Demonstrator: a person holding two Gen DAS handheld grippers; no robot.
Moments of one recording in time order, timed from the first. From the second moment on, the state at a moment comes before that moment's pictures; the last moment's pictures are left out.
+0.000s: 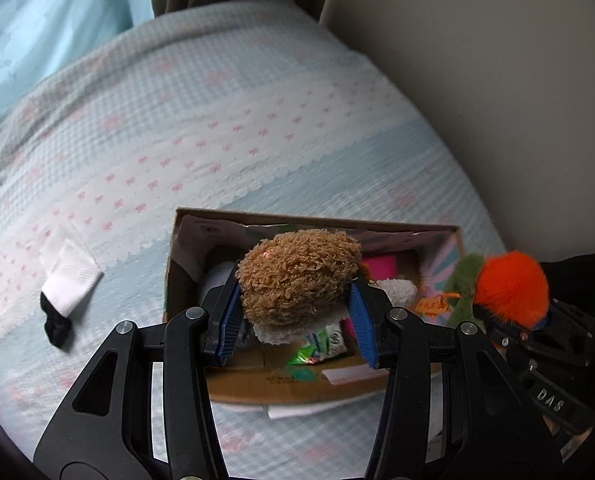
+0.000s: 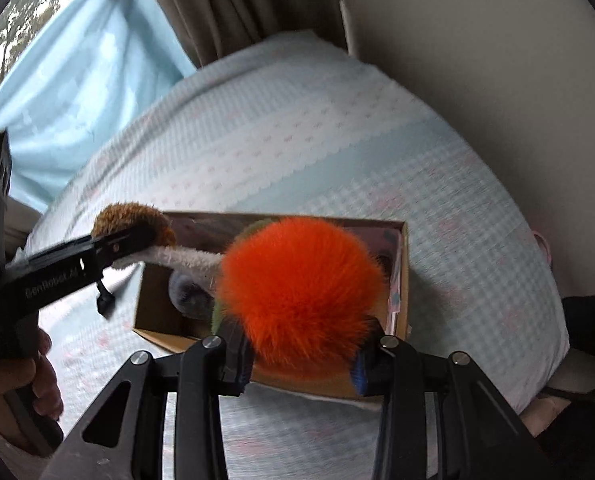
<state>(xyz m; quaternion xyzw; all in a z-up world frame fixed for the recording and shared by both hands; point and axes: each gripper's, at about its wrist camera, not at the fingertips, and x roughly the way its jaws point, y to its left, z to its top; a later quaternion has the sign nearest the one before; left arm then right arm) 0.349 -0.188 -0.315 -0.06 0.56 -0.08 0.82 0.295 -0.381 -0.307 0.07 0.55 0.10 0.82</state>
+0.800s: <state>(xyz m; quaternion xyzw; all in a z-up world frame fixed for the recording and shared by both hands) 0.382 -0.219 -0.367 0.02 0.61 -0.10 0.79 0.311 -0.377 -0.370 0.07 0.60 0.12 0.79</state>
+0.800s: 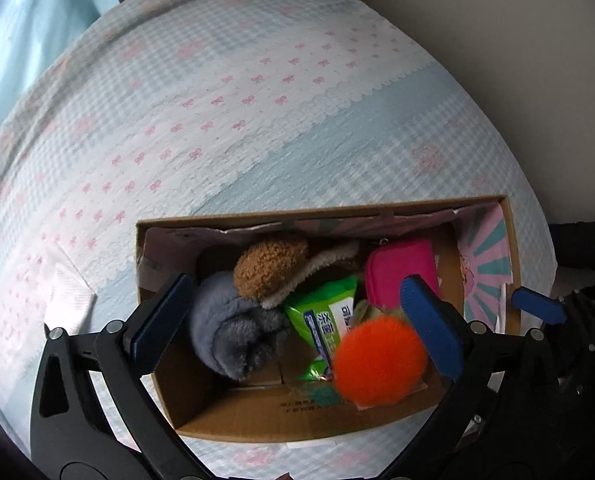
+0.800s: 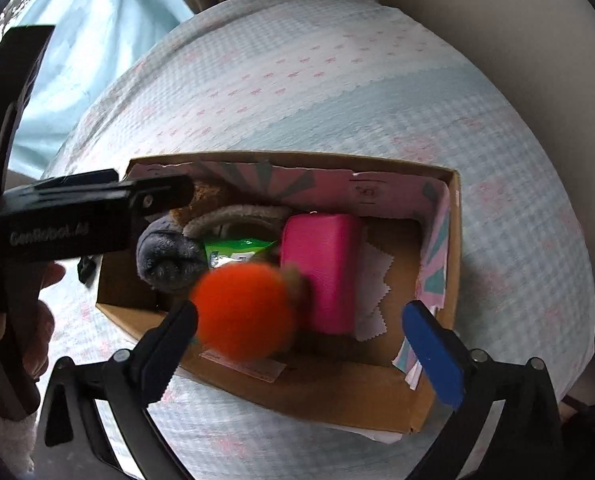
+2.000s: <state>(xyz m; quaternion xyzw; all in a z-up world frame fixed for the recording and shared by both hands) 0.212 -0.084 -0.165 -0.02 0.46 -0.08 0.89 0.187 -0.318 -0.157 0.05 0.45 -0.01 0.89</state>
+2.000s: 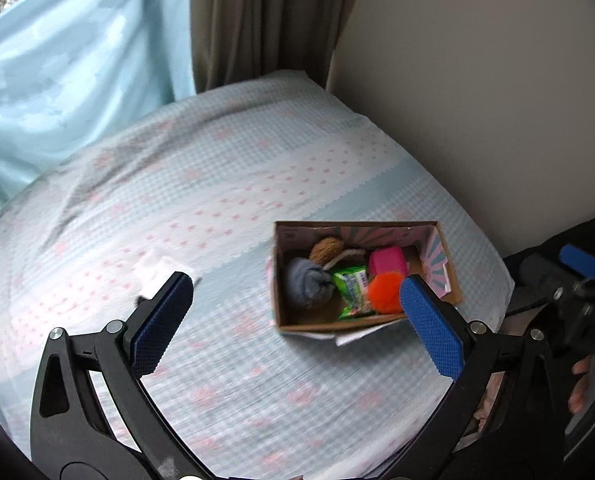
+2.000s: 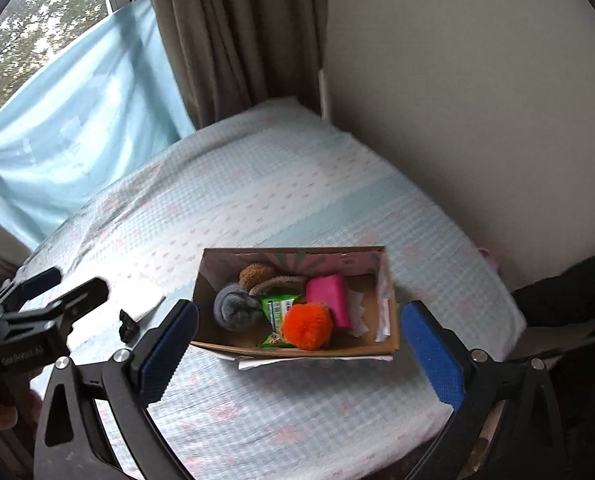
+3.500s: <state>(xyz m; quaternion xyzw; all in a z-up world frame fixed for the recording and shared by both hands) 0.200 0.174 -0.326 -0.07 0.48 0.00 0.87 0.291 -0.037 -0.292 0.00 0.47 0.20 0.86</state>
